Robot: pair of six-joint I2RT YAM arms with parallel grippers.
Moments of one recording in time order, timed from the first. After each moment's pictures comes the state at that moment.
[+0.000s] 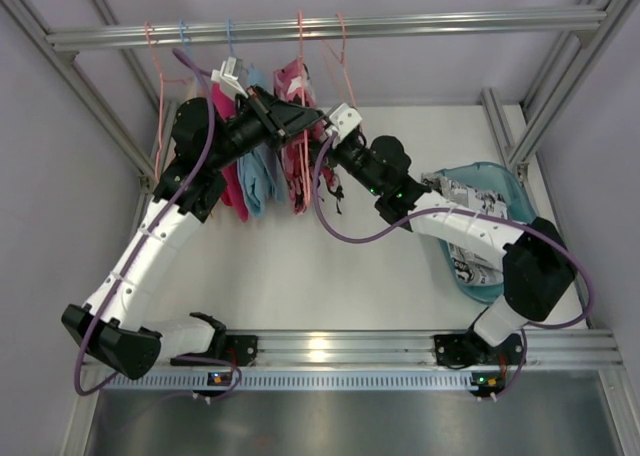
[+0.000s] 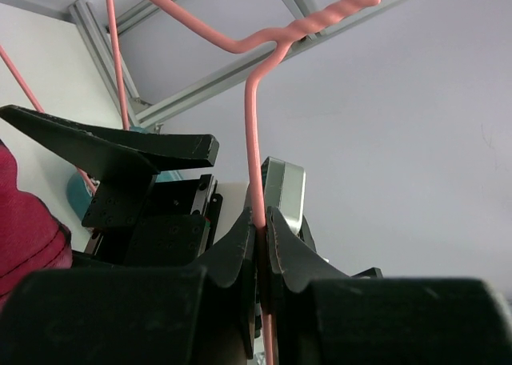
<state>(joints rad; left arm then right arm) -0.44 1.23 1.39 -0.05 0.45 -1.12 0.80 1.58 1.18 0.58 0.01 -0.24</state>
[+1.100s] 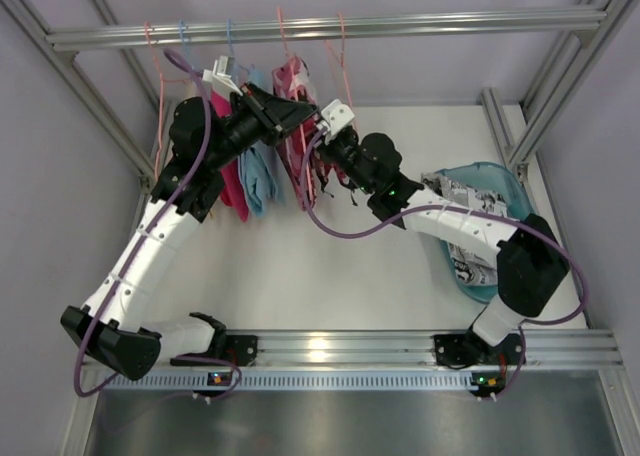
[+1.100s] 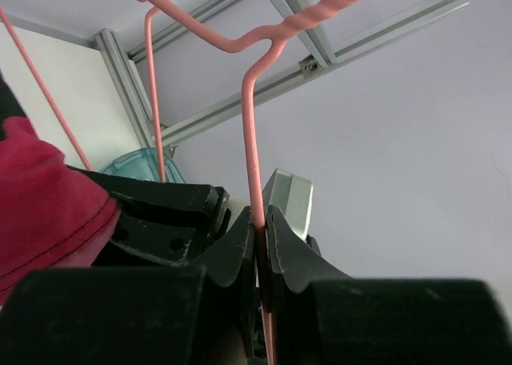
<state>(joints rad) -0.43 1.24 1.41 -0.07 0.38 -1.11 0.82 1.64 1.24 0.58 0.12 -0.26</state>
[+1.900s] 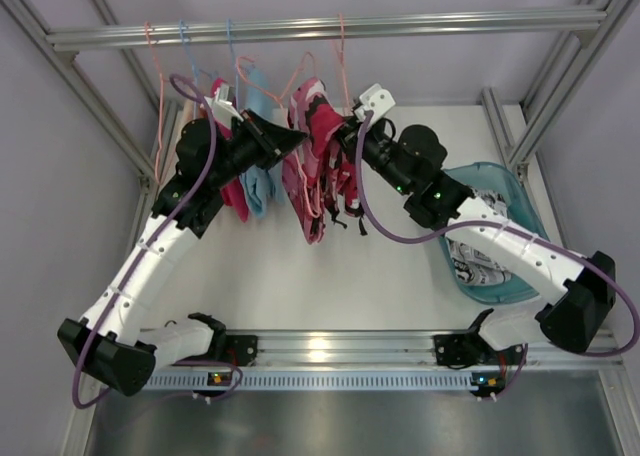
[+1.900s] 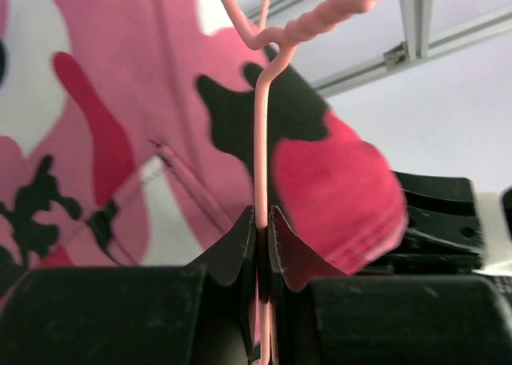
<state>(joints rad) -0.41 1.14 1.23 -0.15 0.31 -1.03 0.82 1.36 1.26 0.25 0.08 -0.13</state>
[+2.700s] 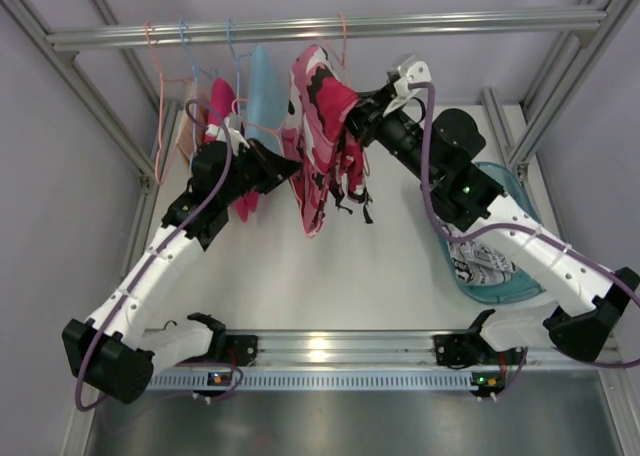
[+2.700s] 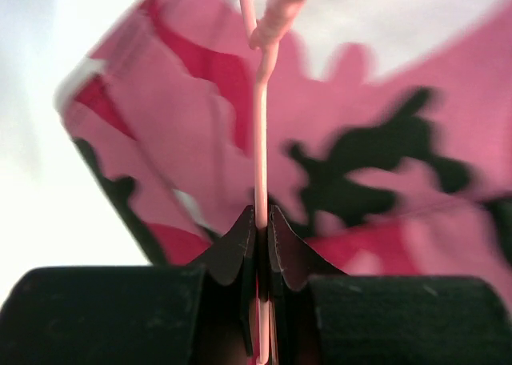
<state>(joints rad) -0.40 1.10 1.04 -0.19 0.23 -0.94 0.82 1.30 1.42 0.18 -0.01 0.01</state>
